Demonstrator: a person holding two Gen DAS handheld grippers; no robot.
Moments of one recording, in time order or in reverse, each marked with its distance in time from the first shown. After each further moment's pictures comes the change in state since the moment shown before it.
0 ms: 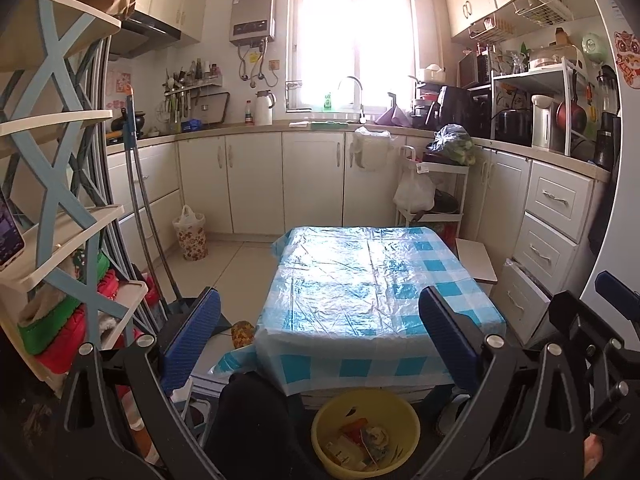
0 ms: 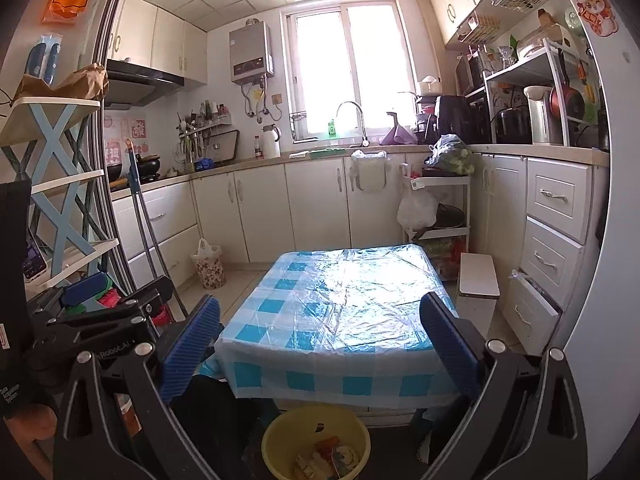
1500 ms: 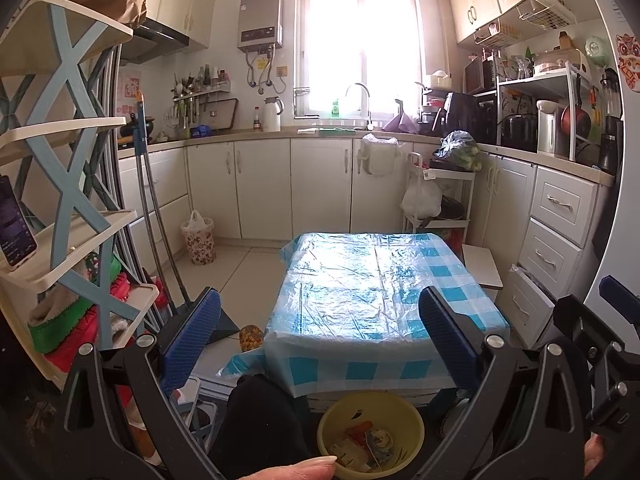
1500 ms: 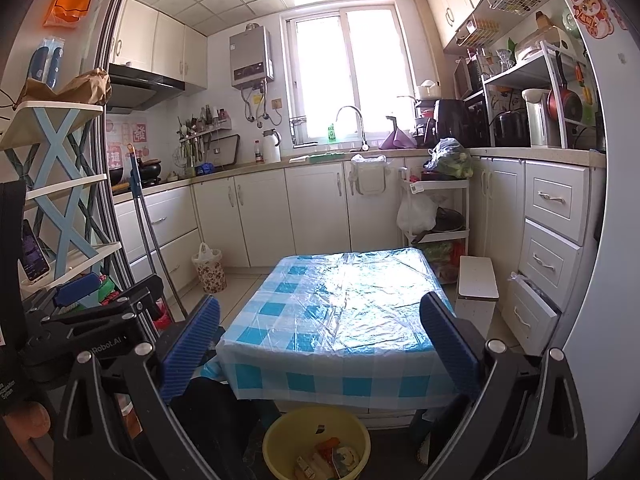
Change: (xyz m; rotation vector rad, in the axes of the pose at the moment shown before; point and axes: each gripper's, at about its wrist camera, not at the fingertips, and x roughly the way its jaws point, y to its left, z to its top) left arm -0.012 0.007 0.004 -0.007 -0.022 0.026; right arm -0.008 0.000 0.001 -0.001 -0.014 0.000
